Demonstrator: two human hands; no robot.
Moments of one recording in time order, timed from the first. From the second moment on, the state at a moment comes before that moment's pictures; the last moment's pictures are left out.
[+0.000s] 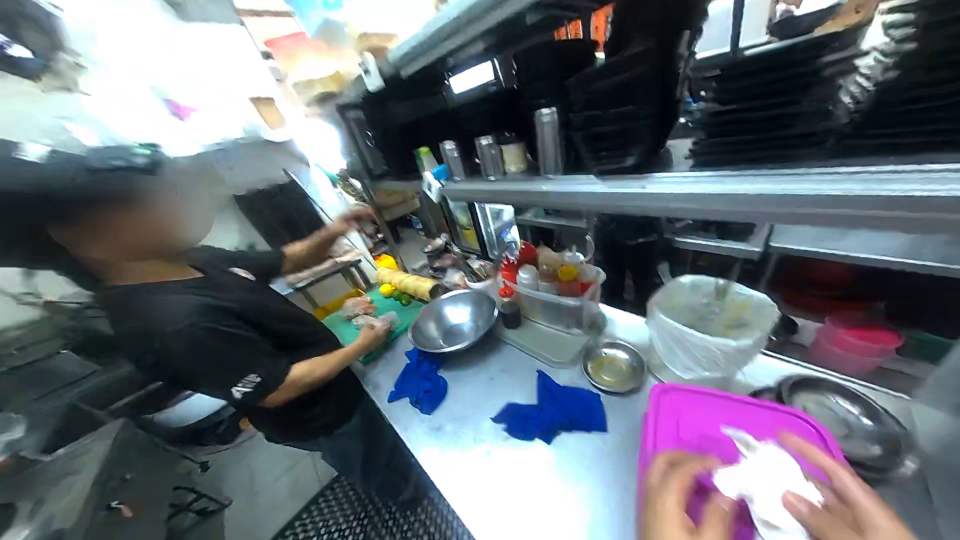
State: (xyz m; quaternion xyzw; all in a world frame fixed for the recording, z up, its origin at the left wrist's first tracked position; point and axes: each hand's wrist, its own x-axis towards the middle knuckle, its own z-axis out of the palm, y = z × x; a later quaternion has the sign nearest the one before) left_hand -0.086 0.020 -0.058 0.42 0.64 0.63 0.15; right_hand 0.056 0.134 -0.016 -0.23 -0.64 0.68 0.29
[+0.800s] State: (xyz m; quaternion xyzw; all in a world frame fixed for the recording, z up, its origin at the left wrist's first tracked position) left_hand -0.057 -0.033 -0.147 0.30 0.69 0.66 0.04; right_hand -0.045 0.151 -0.055 -0.10 -0.98 0.15 0.07
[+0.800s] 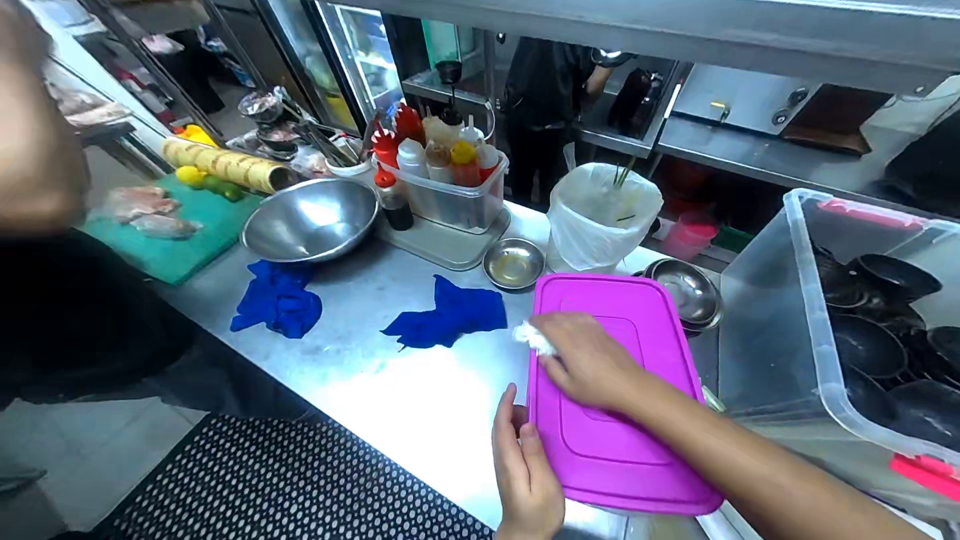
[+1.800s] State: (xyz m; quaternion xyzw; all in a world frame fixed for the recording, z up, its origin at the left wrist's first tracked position) left_hand -0.132 -0.003 -0.108 0.27 0.76 0.50 0.33; right_hand 0.175 0.111 -0.045 -0.11 -0.99 0.09 0.07
